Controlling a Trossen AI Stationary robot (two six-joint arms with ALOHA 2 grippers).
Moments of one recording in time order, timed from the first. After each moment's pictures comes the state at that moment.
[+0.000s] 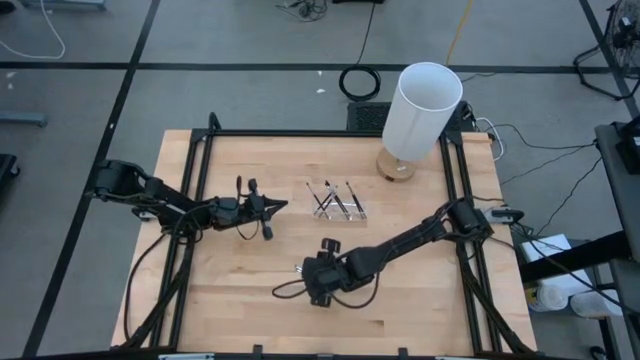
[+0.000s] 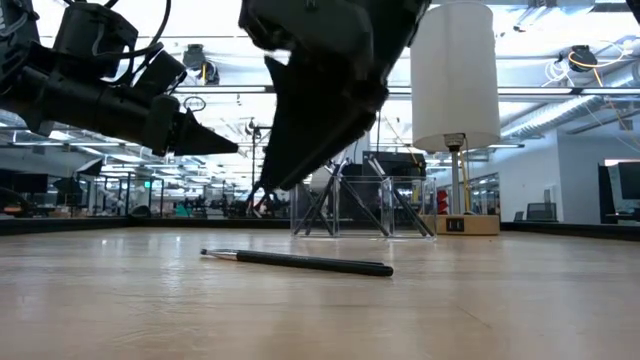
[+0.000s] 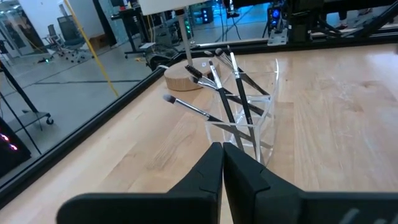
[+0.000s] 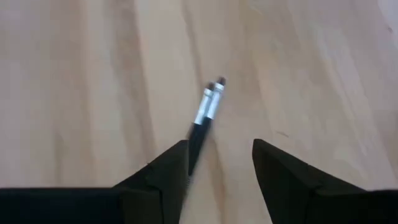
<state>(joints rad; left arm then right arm) -0.06 1.41 0.17 1.07 -0.41 0.10 0.39 2.12 1.62 -0.56 0.32 0.49</state>
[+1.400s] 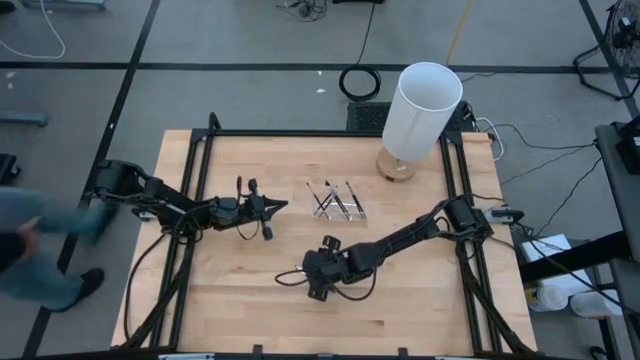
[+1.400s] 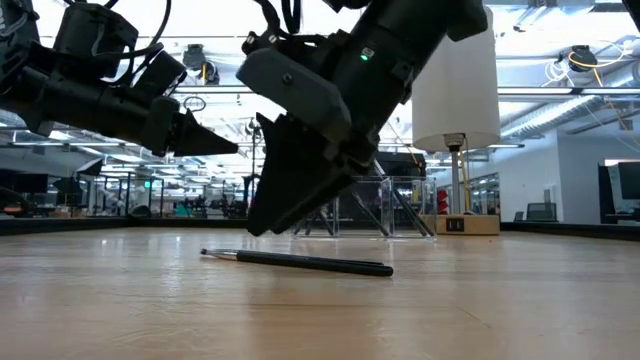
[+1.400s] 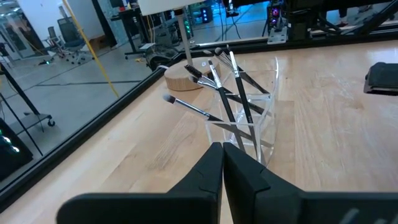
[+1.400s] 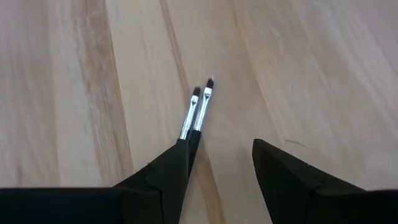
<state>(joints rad) -0.06 1.41 0.17 1.07 -0.41 0.11 0.35 2.14 1.47 -0.31 0.31 0.54</state>
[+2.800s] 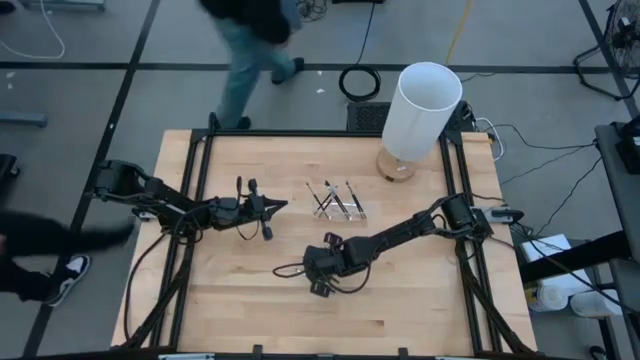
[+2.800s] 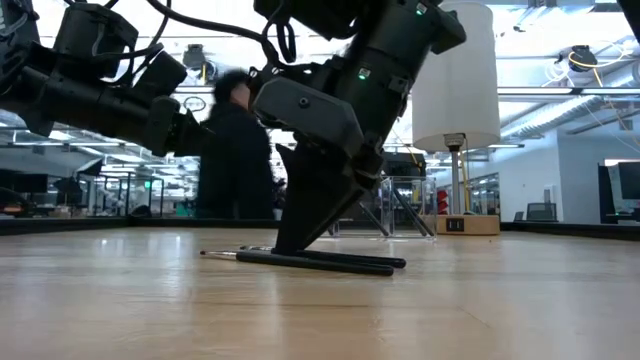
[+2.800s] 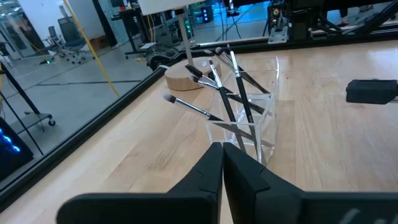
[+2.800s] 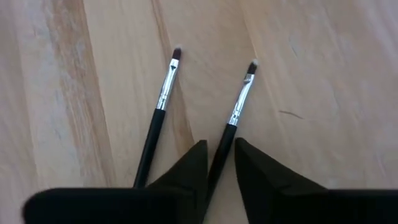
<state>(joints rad) -0.06 1.41 0.17 1.07 -0.41 0.11 0.32 2.17 1.47 -0.46 0.14 0.56</state>
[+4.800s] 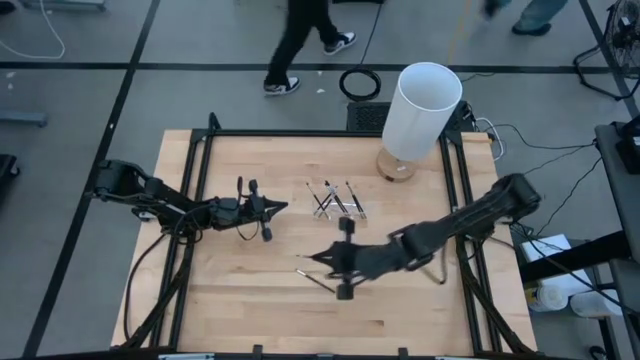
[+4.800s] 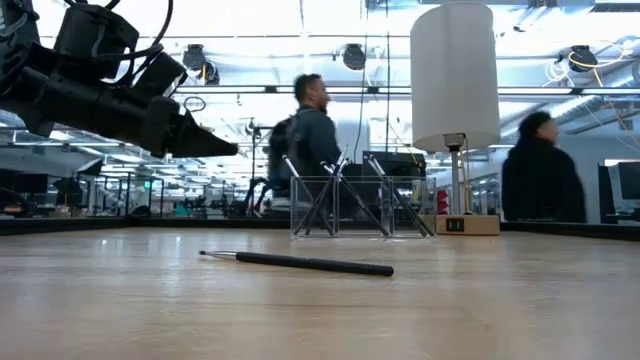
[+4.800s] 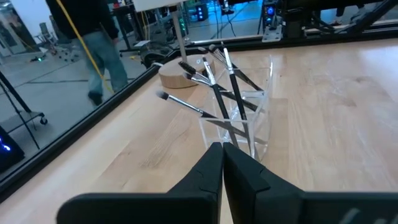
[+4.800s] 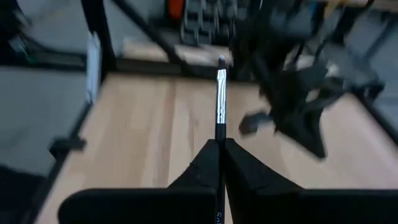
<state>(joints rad) -0.06 1.41 0.17 1.05 -0.39 0.10 0.44 1.66 1.39 -0.23 0.45 0.15</state>
